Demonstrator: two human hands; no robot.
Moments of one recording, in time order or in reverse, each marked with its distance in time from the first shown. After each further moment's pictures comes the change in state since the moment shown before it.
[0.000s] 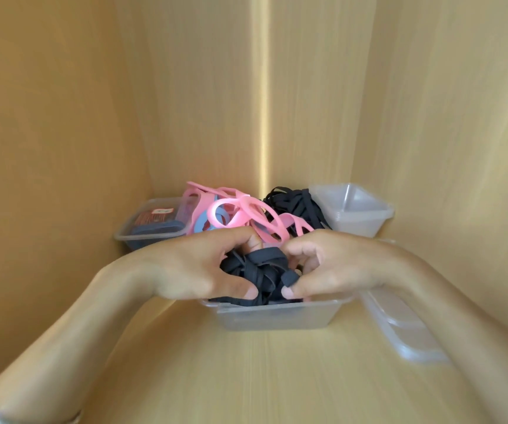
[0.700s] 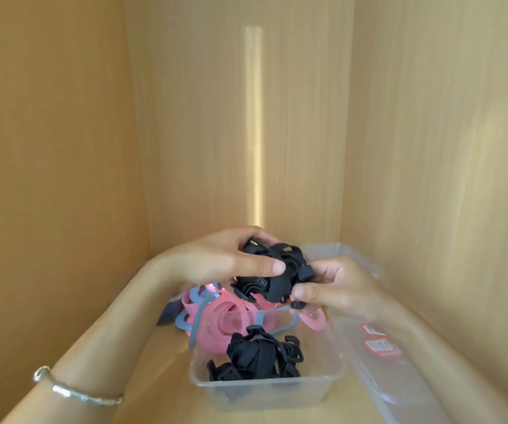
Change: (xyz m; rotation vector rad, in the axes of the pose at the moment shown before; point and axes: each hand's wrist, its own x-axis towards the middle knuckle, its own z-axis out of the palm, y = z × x) left_hand 0.039 0.045 -0.043 -0.191 0.132 0.087; right_hand 0.001 0.014 -0.028 0.479 0.326 -0.221
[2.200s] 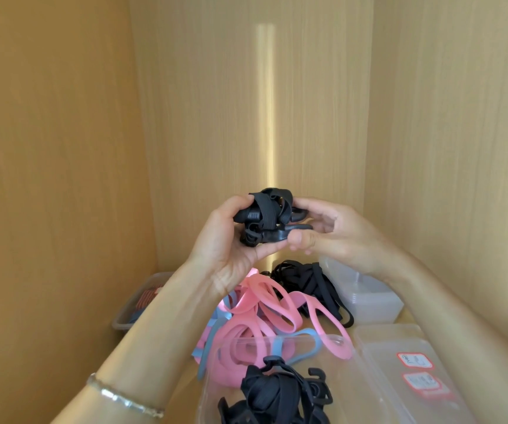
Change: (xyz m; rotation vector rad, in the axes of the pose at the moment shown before) left_hand 0.051 -0.007 -0.004 -1.117 0.421 0.111; right_hand 0.077 -0.026 -0.020 -0.231 0.049 -0.327
